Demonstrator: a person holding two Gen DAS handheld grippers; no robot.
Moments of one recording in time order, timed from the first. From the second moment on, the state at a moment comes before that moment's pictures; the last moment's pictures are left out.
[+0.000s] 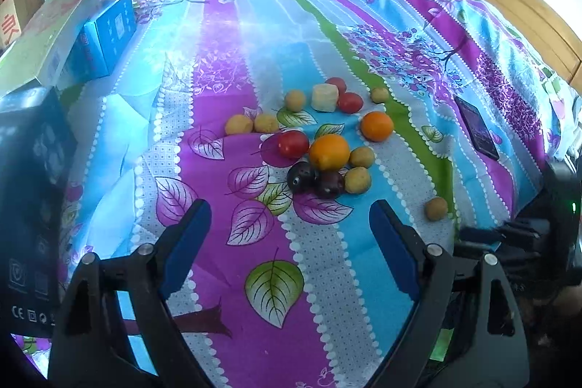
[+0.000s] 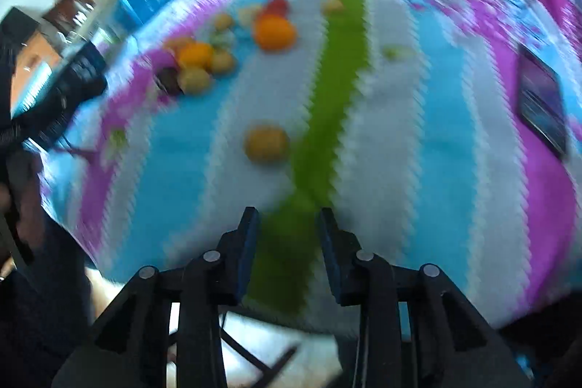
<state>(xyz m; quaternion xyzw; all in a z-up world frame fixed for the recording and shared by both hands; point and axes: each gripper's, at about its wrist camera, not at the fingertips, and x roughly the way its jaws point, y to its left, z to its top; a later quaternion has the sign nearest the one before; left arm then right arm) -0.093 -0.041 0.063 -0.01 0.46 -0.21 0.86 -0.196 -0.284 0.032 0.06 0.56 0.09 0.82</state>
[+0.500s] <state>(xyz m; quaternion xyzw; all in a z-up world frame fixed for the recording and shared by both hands) -0.090 -0.057 0.053 0.00 0.48 -0.24 0.84 -0.170 -0.256 0.070 0.01 0.46 0.17 0.87</state>
